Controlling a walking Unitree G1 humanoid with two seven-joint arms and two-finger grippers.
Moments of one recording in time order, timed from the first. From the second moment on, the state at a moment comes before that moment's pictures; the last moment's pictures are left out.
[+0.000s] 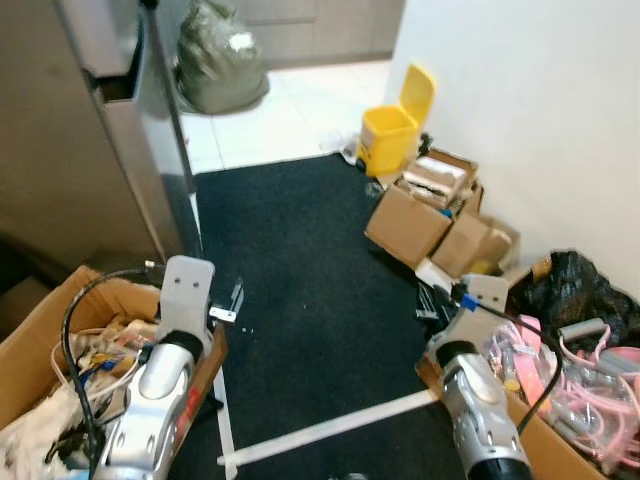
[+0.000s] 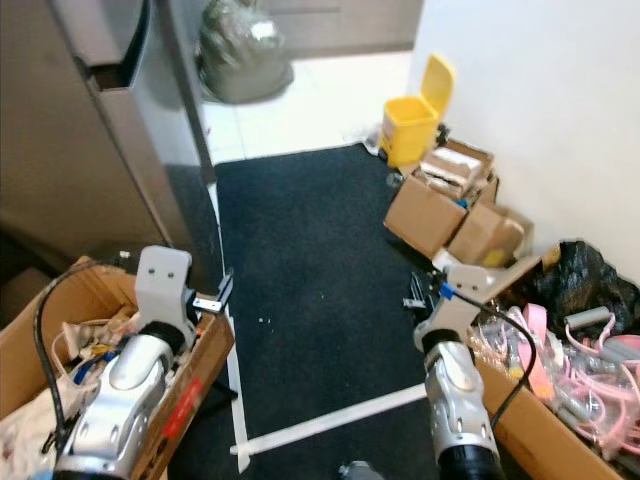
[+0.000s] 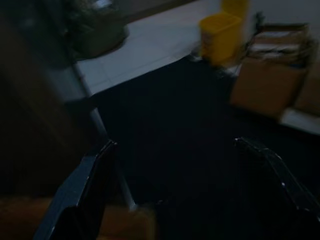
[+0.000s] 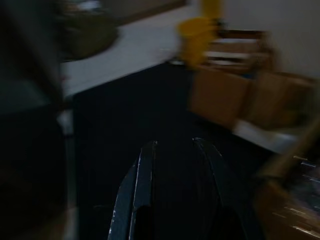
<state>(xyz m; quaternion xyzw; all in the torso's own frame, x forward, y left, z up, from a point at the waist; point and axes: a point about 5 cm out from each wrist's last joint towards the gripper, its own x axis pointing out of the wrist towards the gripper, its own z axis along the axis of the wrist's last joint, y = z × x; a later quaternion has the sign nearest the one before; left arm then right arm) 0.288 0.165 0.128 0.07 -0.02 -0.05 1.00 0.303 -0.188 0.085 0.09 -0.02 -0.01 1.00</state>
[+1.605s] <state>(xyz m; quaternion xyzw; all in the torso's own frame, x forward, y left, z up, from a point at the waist) 0.285 0.174 0.123 0.05 -0.01 -0.01 1.00 0.302 -0.186 0.086 0.08 -0.02 -0.01 1.00</state>
